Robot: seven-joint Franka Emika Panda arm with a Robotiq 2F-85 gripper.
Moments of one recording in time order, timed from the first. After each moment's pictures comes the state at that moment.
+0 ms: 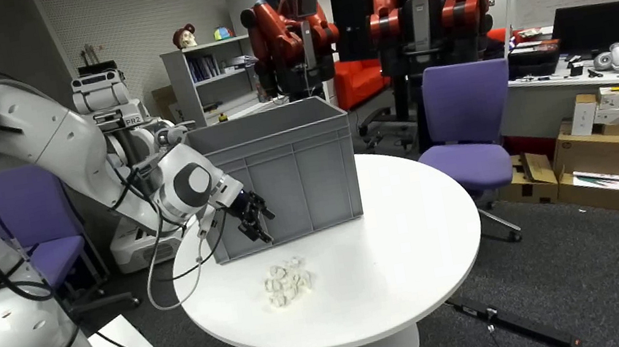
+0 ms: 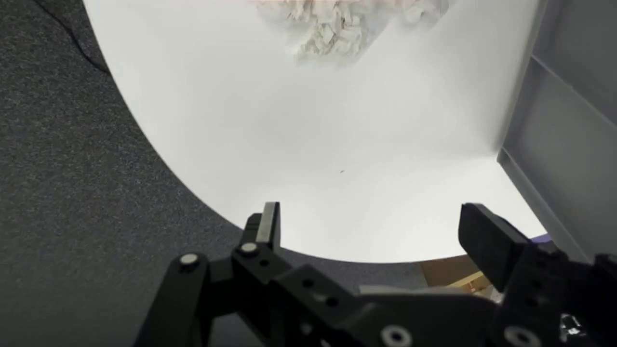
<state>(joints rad) -0.09 -0.13 -0.22 -2.59 -0.97 2.92 1.53</state>
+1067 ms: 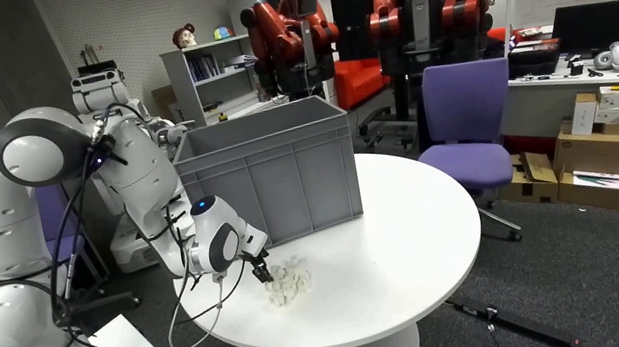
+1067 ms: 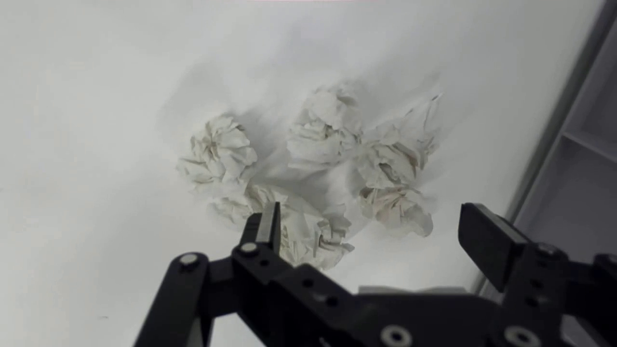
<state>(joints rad) -0.56 0.32 0.19 -2.58 -0.86 3.32 1.17</state>
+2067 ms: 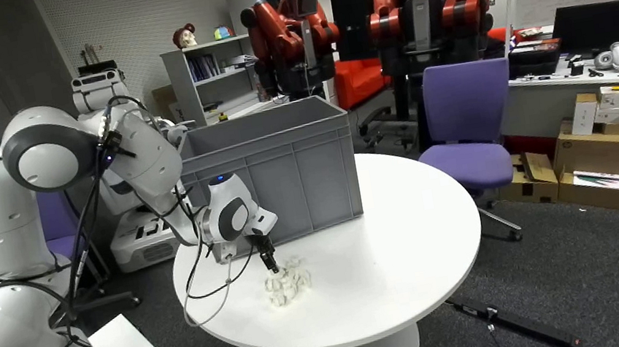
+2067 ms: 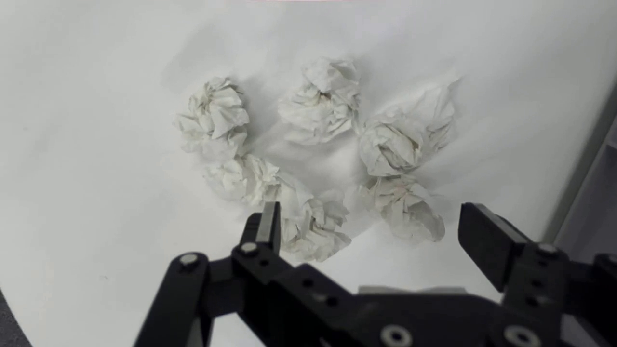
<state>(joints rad) -0.74 0.35 0.51 -2.42 -0.69 2.91 1.03</state>
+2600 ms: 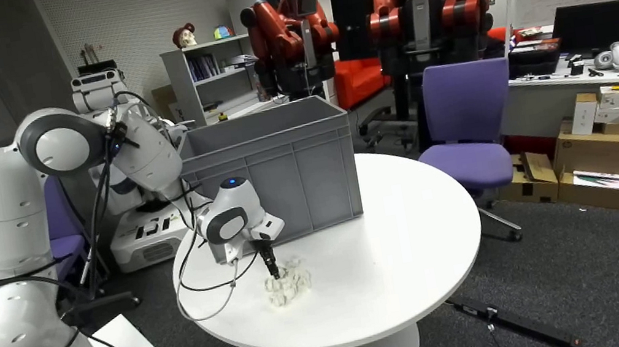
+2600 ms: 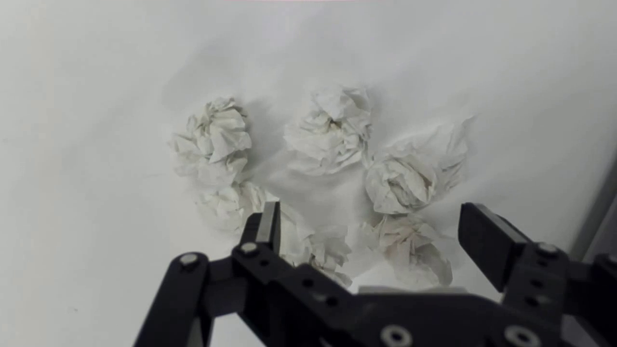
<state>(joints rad) -0.32 0.36 0.15 -2.41 -0.07 2.91 0.46</state>
